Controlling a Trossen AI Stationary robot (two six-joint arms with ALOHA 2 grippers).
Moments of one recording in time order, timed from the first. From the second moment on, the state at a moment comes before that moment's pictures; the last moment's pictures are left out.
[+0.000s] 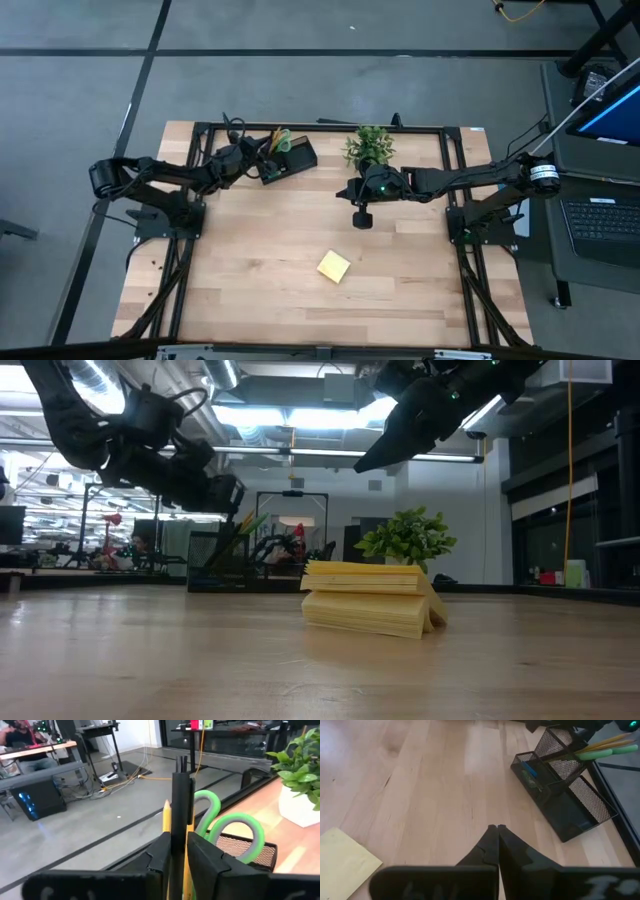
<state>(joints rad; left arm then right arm) 0.51 1.31 0.28 0.84 -0.45 0.00 -0.04 1.43 0.91 -0.07 0.09 -0.16</state>
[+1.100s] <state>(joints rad) -0.03 1.06 0.33 0.65 -0.33 0.21 -0.02 1.43 0.91 -0.10 0.11 -0.13</state>
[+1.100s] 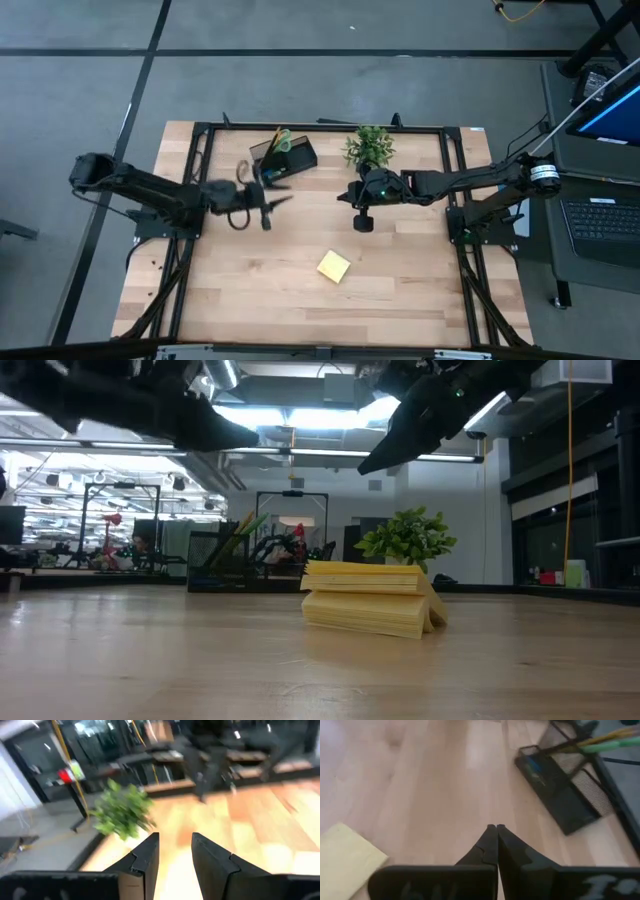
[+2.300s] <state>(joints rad) -0.58 1.98 1.42 -0.37 -0.61 -0.06 0.03 1.23 0.91 -0.33 0.19 -0.06</state>
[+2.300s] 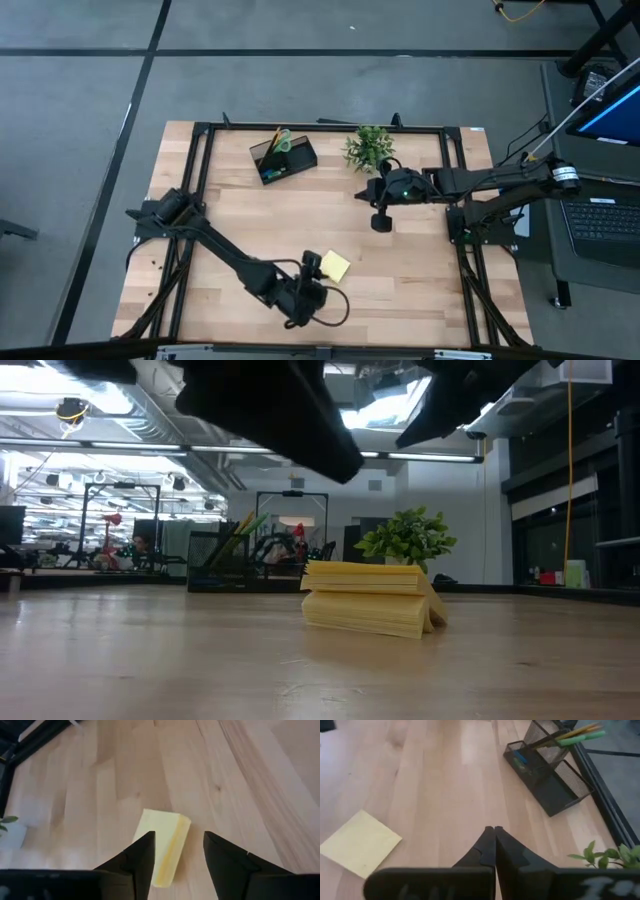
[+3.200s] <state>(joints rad) -0.56 2.13 1.44 -0.37 -0.74 0.09 0.22 1.23 0.91 -0.39 0.19 0.03</state>
